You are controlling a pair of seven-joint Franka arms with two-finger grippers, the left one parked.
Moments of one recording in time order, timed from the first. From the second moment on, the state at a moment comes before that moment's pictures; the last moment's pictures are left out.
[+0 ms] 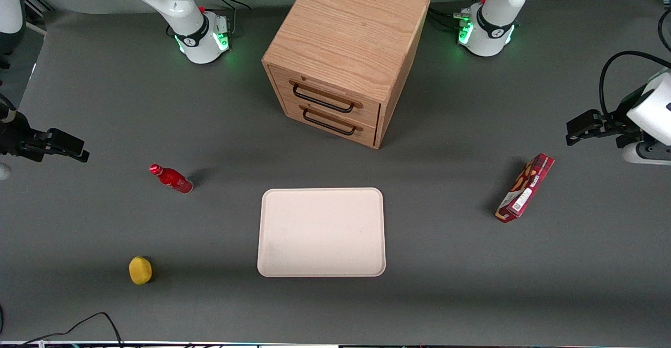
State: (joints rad) arm -0.01 0.17 -0.01 -1.38 -0.01 1.57 0.04
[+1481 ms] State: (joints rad) arm 0.01 0.24 0.01 -1.80 0.00 1.97 -0.10
